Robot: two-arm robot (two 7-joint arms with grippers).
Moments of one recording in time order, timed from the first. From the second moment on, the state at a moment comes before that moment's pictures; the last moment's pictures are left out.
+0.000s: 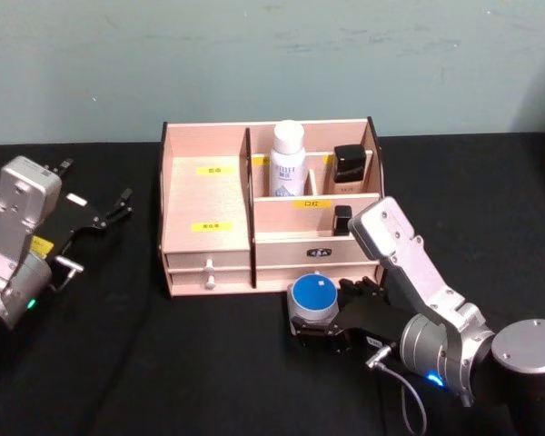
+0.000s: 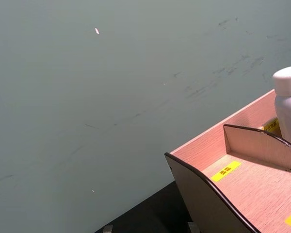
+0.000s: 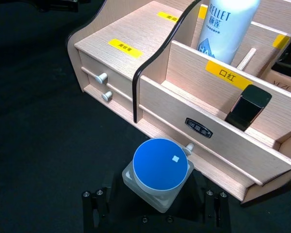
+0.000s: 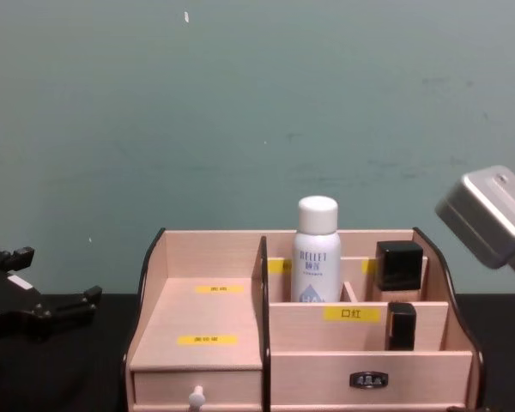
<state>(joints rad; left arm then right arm) -0.20 0.60 0.45 -1.41 -0.25 -0.12 0.03 0.00 0.40 -0.43 -1.87 0.18 0.65 0.23</state>
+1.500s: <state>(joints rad) -0.20 0.60 0.45 -1.41 -0.25 -0.12 0.03 0.00 0.32 -0.39 -1.80 0.08 0.61 0.27</state>
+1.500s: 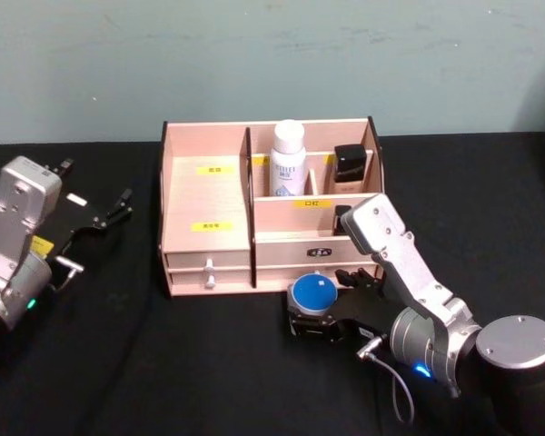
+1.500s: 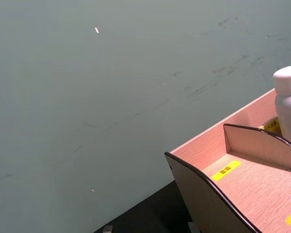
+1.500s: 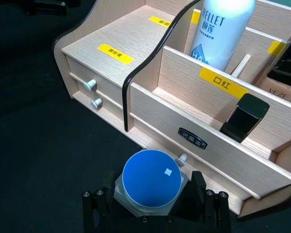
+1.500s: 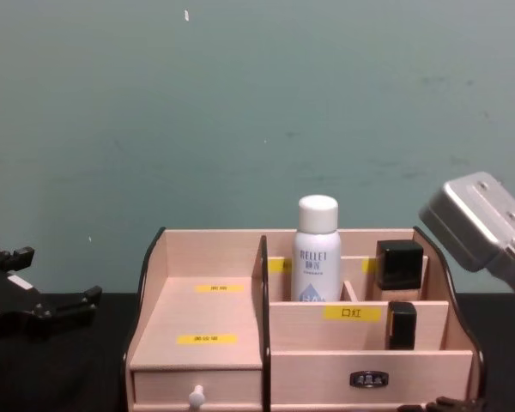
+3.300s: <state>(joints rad) -0.20 0.60 0.45 -1.41 -0.25 -0.12 0.03 -0.01 0.32 -0.37 -1.84 0.08 0.58 0.33</state>
